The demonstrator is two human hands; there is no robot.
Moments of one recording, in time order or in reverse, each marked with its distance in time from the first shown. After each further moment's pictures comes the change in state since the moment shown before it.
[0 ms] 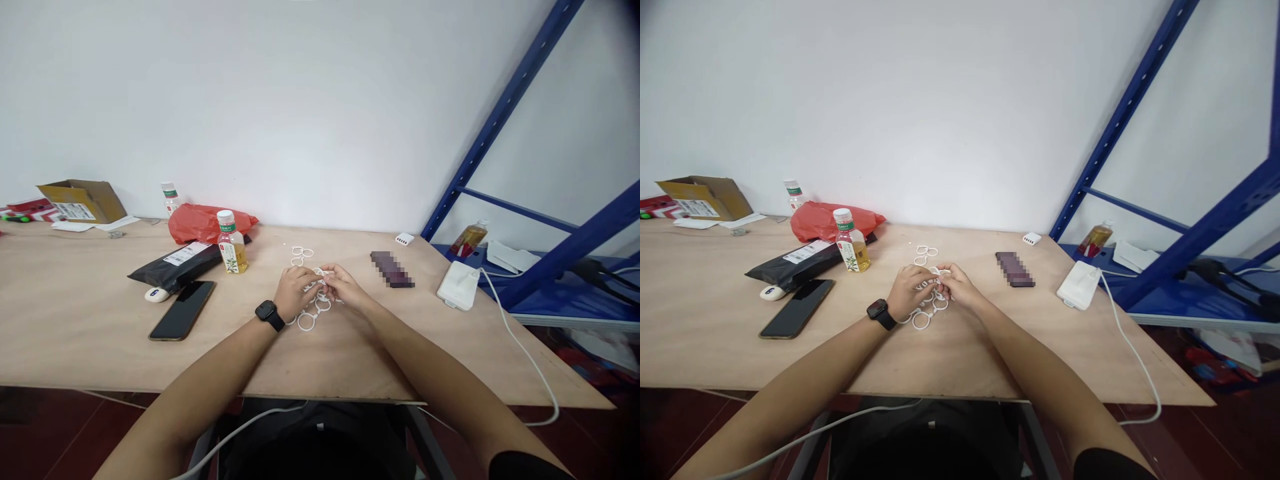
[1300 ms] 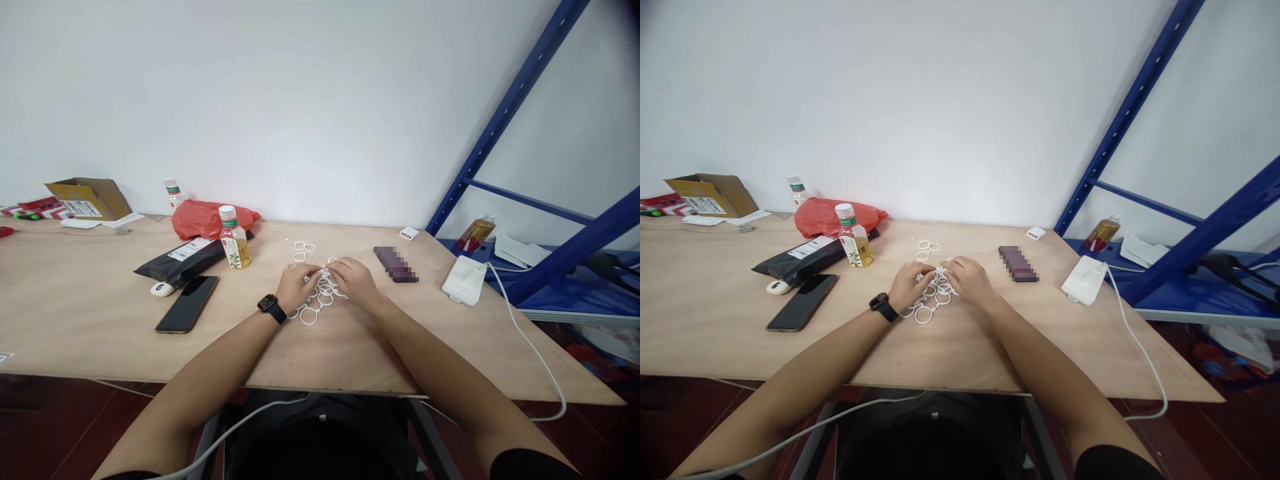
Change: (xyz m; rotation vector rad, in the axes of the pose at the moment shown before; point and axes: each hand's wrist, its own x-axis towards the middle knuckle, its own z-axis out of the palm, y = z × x) left_hand 0.002 -0.004 0.002 -0.092 0.025 -0.100; right_hand -0.013 -0.006 -0.020 -1.182 0.176 -0.794
